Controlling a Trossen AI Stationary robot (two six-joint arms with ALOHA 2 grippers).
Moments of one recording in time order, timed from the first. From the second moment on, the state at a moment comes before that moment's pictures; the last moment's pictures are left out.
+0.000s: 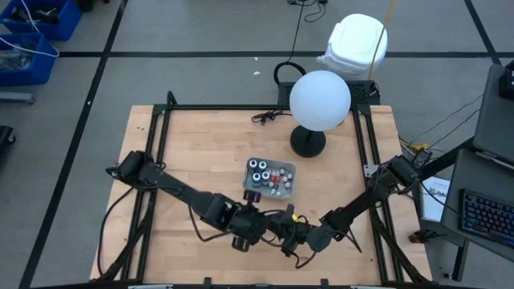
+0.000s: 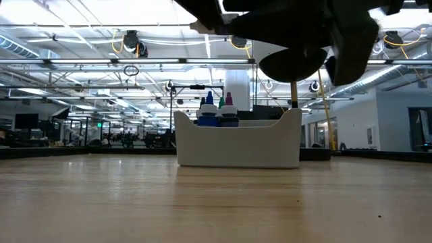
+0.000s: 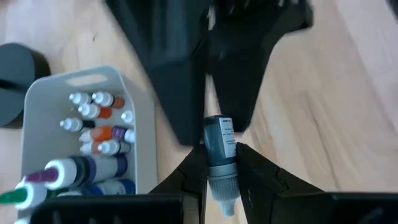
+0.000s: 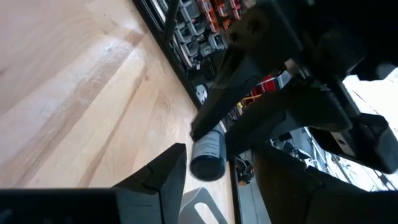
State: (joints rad) left arm -0.45 1.93 1.69 -0.81 -0.32 -0.05; right arm 0.64 1.88 0.90 0.79 0.89 -0.95
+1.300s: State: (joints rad) left arm -0.50 1.83 1.69 -0.81 -0.46 0.11; right arm 0.62 1.88 0.90 0.78 0.91 -0.90
